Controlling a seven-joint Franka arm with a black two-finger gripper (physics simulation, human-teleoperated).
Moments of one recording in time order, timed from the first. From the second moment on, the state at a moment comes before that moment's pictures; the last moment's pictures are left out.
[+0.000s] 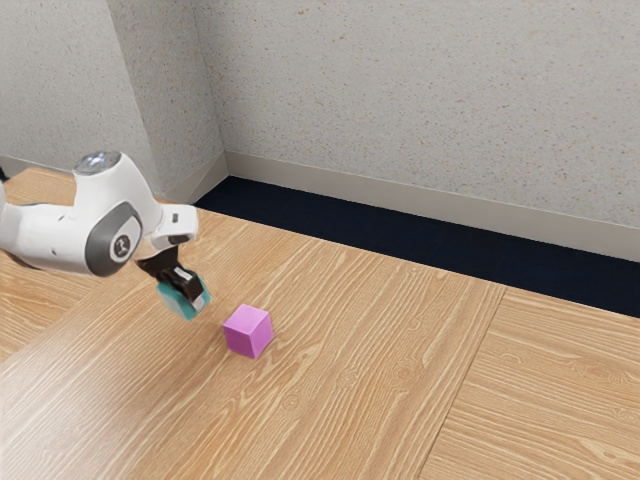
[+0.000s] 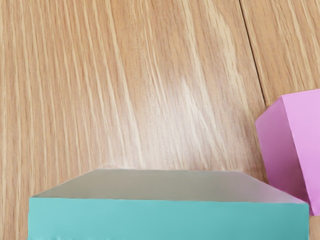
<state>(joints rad) 0.14 0.03 0.03 -2.36 -0.02 2.64 0.33</state>
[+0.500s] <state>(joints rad) 0.03 0.11 0.00 -2.28 0.03 2.60 0.03</state>
